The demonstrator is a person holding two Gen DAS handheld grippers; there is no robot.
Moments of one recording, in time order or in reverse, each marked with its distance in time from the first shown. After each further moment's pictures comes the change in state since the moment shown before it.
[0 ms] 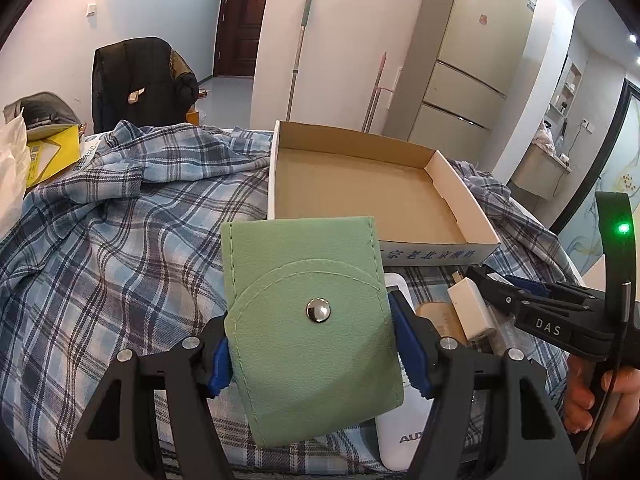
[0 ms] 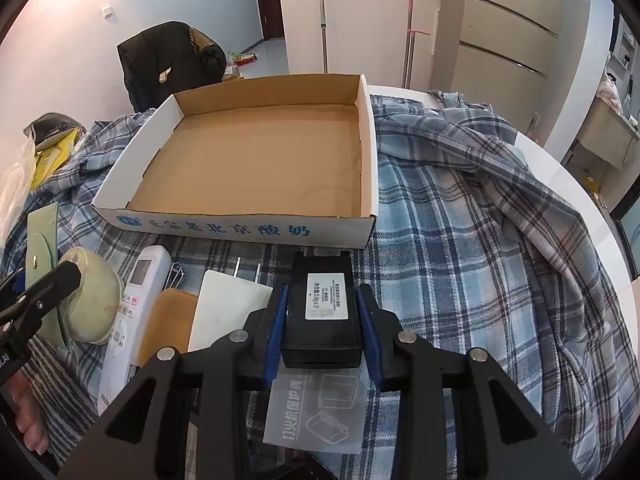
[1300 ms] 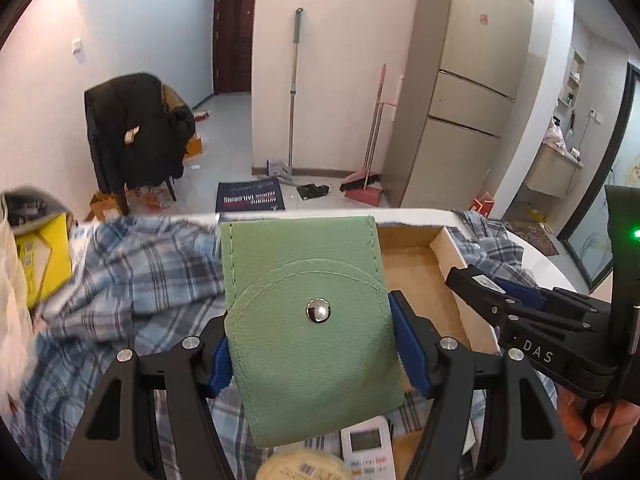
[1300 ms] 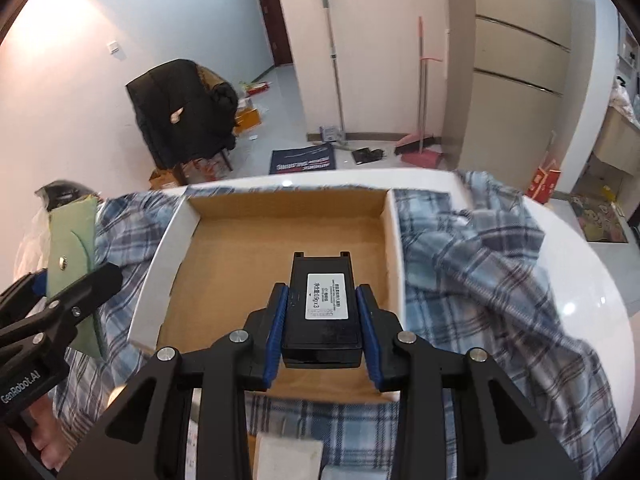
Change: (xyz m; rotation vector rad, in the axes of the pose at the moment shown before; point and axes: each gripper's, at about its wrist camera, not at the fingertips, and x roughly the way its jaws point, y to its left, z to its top) left arm 0.021 -0.037 0.128 0.090 -0.019 0.063; right arm -0.005 0.007 0.110 0.045 -0.086 0.077
